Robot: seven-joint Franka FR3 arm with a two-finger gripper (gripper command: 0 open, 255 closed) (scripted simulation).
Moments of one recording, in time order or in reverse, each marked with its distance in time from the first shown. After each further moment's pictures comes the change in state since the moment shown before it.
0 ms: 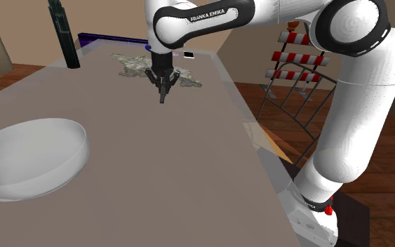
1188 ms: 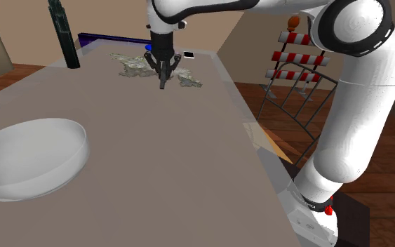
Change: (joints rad) arm 0.007 -0.012 0.006 0.141 0.014 -0.150 -0.024
